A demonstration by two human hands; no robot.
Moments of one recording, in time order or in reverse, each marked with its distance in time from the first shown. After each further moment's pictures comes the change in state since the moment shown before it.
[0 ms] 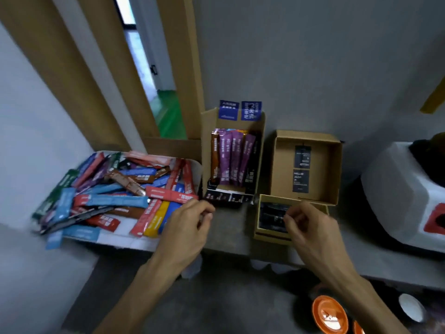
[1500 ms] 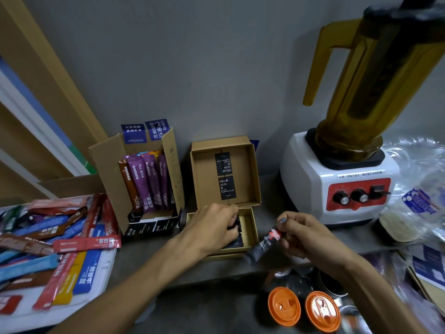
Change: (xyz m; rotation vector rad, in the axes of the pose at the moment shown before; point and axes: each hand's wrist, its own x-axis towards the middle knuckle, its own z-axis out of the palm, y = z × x) left_hand 0.089 0.134 0.110 0.229 -0.520 0.429; right_hand -0.009 0.087 -0.097 0.814 -0.238 0.419
